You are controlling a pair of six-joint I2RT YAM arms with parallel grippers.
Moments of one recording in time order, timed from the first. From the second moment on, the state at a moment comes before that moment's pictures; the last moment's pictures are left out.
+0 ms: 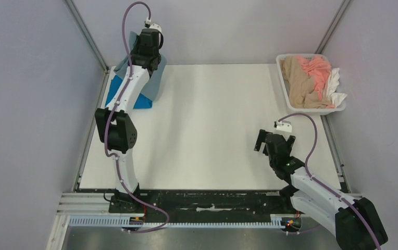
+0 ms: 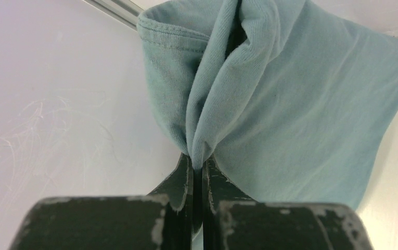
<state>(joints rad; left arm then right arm) -0.22 2.04 2.04 -0.43 -0.75 0.43 0.45 0.86 0.24 -0.02 0.55 0.41</state>
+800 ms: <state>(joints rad) -0.06 2.03 1.87 -0.29 -0.70 0.41 0.45 0.91 0.24 -0.04 0.56 0.41</state>
